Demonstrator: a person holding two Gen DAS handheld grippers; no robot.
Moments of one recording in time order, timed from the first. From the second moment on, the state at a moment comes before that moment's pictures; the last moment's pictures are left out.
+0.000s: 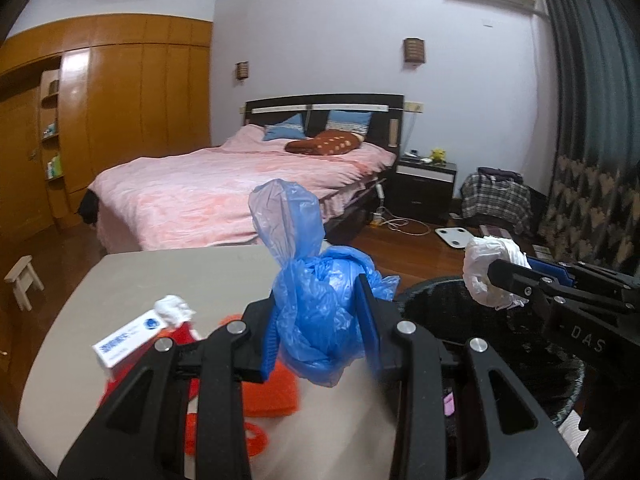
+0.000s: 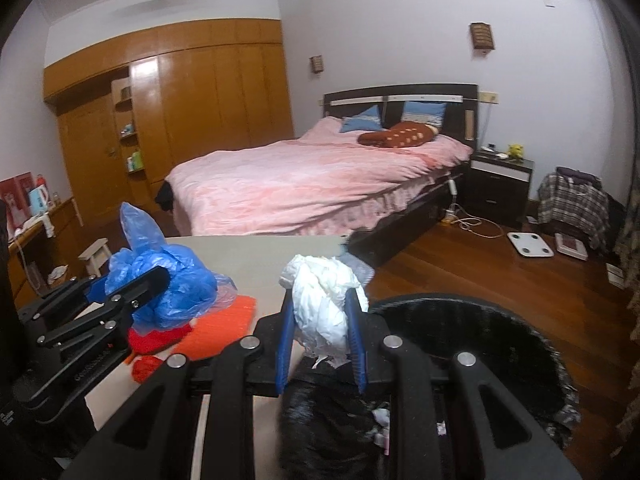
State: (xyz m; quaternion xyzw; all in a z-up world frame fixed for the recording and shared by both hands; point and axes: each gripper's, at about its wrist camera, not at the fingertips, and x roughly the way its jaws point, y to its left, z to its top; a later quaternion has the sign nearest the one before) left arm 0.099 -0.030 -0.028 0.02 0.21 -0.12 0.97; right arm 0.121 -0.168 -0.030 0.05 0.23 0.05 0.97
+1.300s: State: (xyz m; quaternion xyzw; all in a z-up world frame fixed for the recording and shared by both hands) left arm 0.122 -0.142 -0.063 0.04 0.22 -0.24 0.95; right arm 0.095 -0.290 -0.058 0.08 0.23 -0.12 0.96
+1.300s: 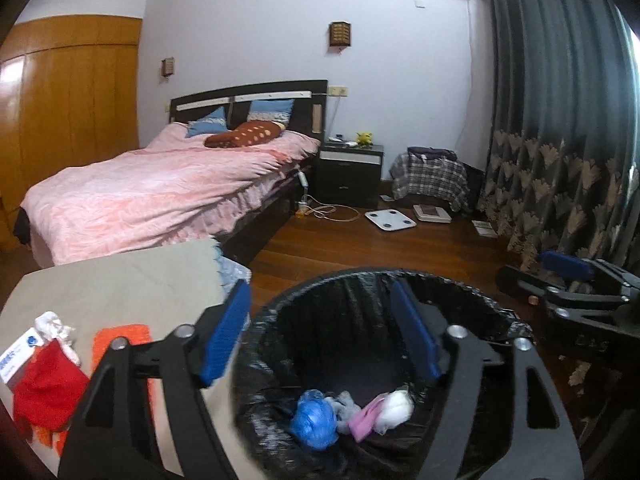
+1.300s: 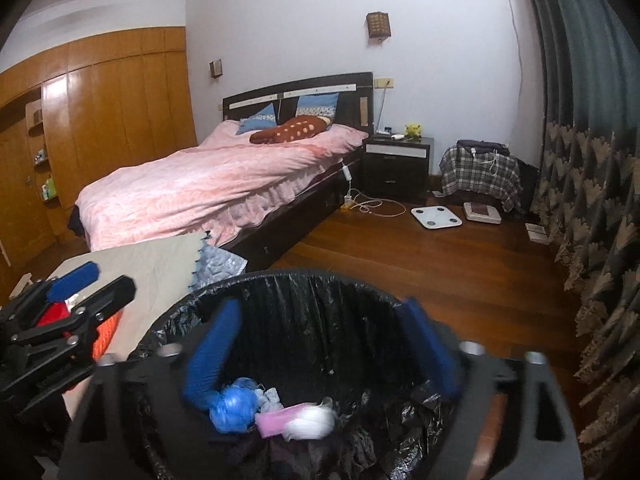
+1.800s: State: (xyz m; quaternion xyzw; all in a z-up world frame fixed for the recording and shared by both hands) left arm 0.119 -0.028 -0.052 0.04 0.21 -0.11 0.97; right arm 0.134 -0.196 -0.048 0.05 0.23 -0.02 0.97
